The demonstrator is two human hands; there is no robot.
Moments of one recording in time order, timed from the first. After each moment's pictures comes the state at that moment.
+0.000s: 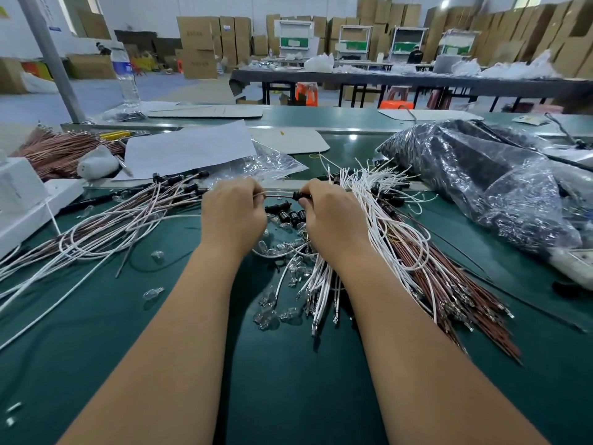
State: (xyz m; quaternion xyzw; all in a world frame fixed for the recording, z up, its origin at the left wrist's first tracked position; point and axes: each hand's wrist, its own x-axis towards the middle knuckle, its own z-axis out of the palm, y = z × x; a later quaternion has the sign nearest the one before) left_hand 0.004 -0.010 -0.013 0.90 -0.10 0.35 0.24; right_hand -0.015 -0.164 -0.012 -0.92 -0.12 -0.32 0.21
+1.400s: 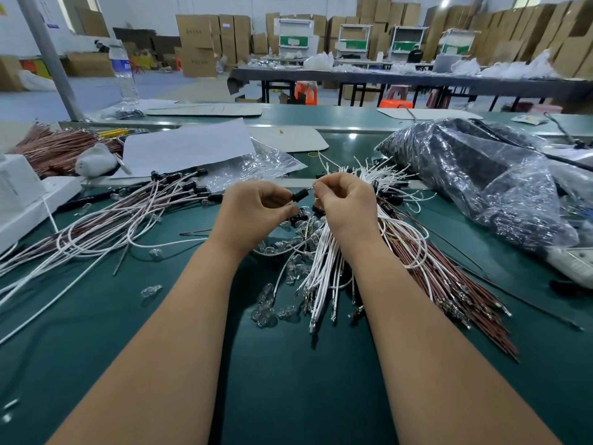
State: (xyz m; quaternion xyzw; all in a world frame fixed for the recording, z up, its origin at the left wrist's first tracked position) left_hand -0.008 -0.023 -0.009 0.82 -0.20 0.20 0.49; right_hand -0.011 -0.176 -0.007 -0.75 -0.03 -0.25 0.61
